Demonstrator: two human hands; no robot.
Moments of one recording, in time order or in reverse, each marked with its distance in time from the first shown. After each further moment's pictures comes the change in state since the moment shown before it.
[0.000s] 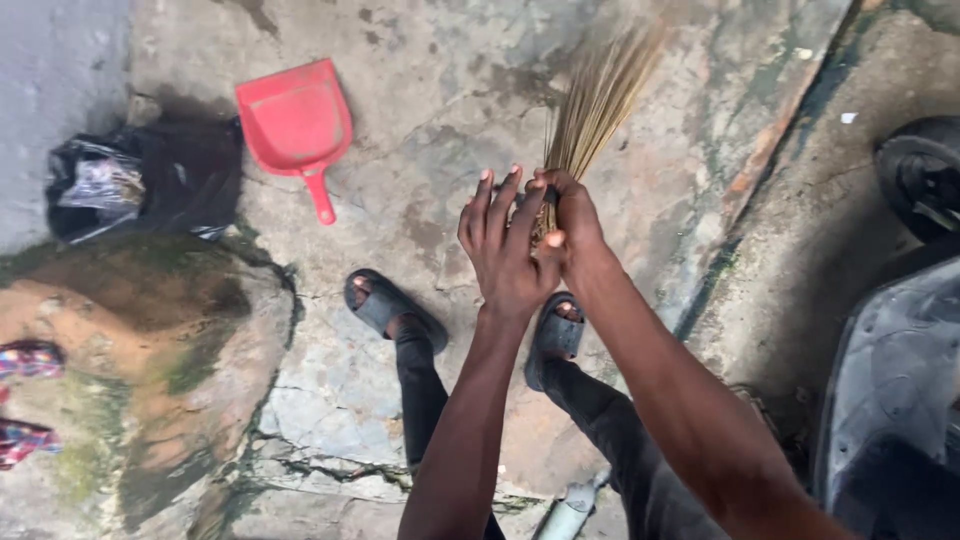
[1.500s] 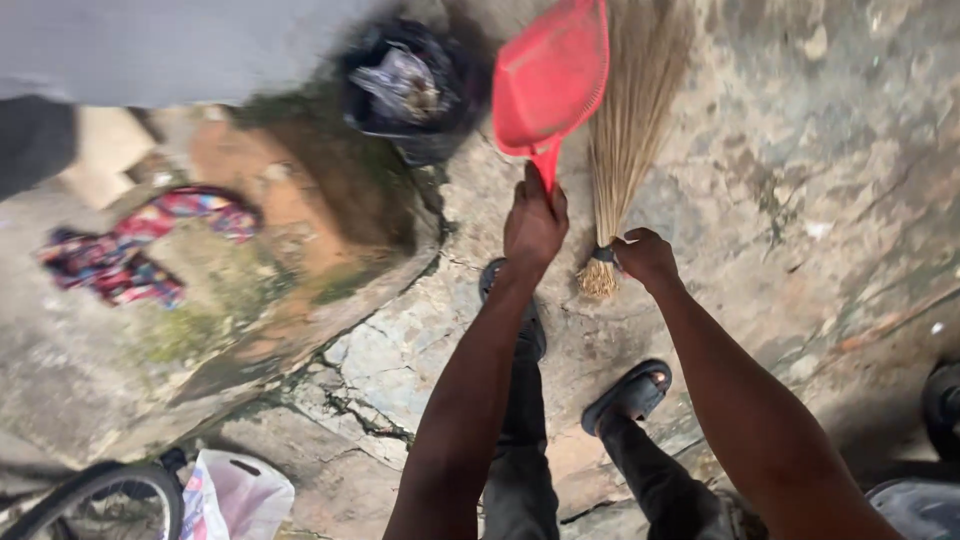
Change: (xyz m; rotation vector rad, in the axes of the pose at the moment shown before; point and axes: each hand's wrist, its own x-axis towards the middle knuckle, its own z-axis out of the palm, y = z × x) left_hand 0.015 -0.362 -0.142 -0.061 -0.015 -0.728; right_hand 0.153 0.212 0.101 -1.886 0.314 0.140
